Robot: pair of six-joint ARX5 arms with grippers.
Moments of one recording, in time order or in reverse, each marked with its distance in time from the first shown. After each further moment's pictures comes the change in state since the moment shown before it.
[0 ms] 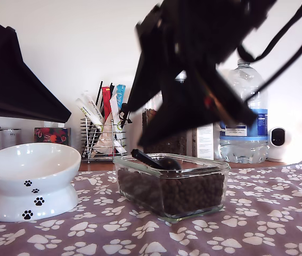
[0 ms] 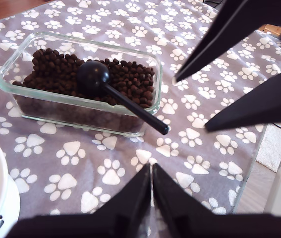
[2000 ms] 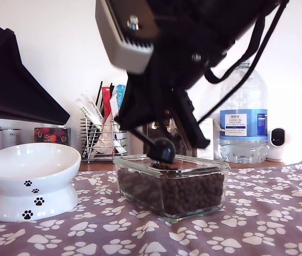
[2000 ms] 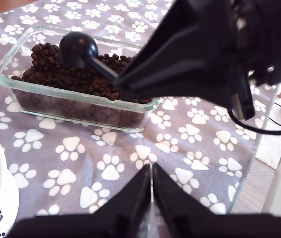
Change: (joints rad) left arm 0.000 0.000 0.000 -0.009 0.000 0.000; right arm -0.059 0.111 0.000 0.303 0.055 -0.164
